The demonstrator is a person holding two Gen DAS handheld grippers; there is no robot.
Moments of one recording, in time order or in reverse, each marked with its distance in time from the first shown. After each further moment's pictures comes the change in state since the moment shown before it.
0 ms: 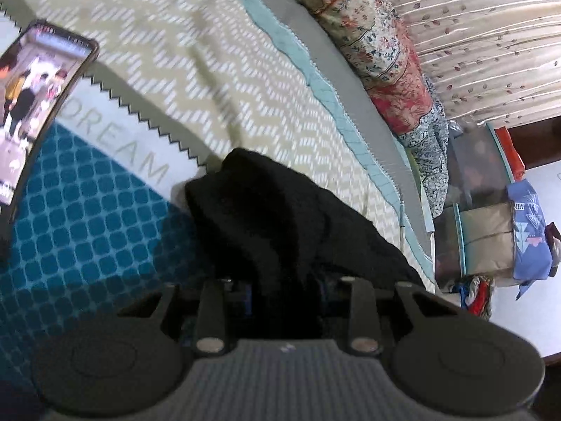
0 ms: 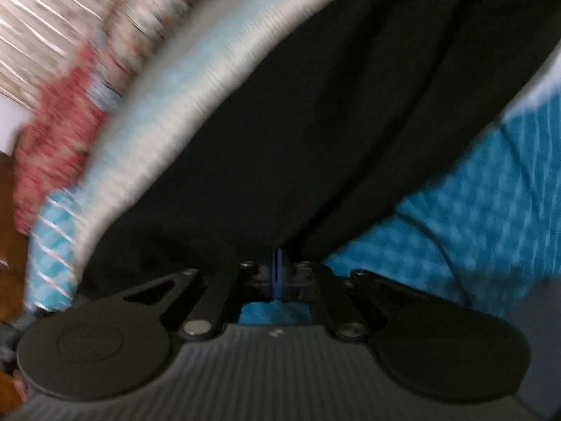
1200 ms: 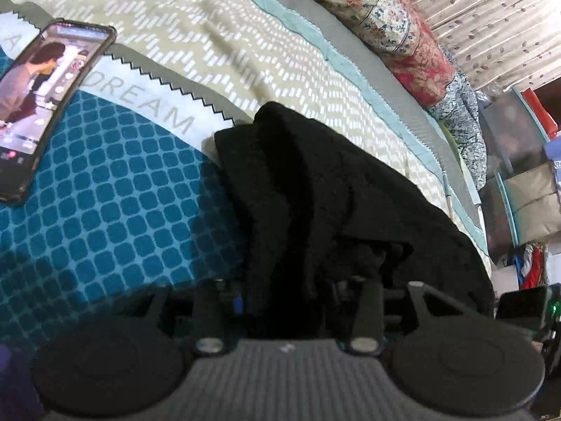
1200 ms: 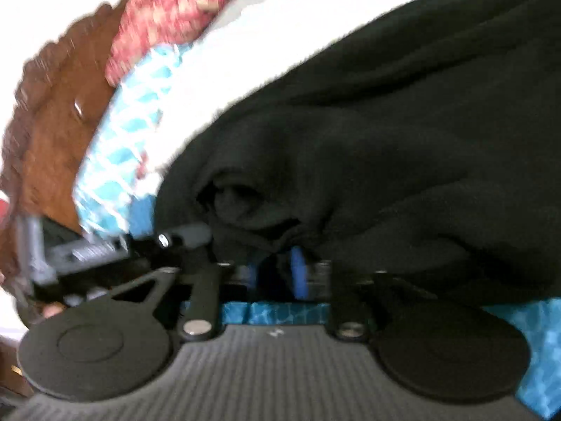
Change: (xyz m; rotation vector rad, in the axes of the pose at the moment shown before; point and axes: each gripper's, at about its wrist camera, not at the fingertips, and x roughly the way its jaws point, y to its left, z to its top) left arm -0.003 -0.005 -0.055 0.137 -0.037 0.165; right arm 0.088 0.139 -0.048 -0.390 0.270 0.367
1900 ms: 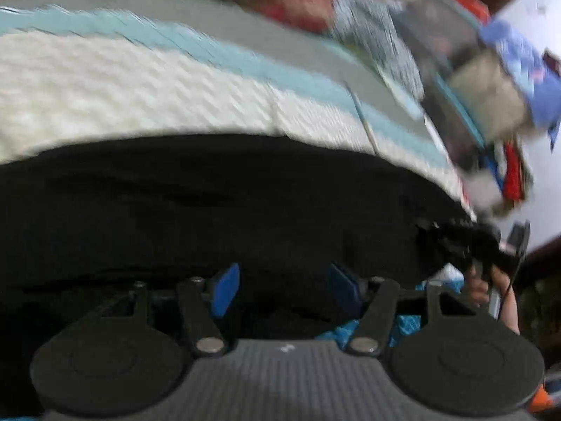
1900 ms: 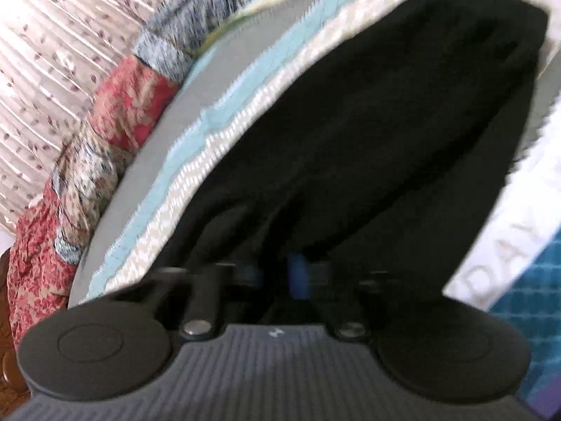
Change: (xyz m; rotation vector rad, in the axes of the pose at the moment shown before) left arm 0.092 -0.184 -0.022 0.383 0.153 -0.061; right arm -0.187 -0.186 0.014 0.494 -0.624 -0.389
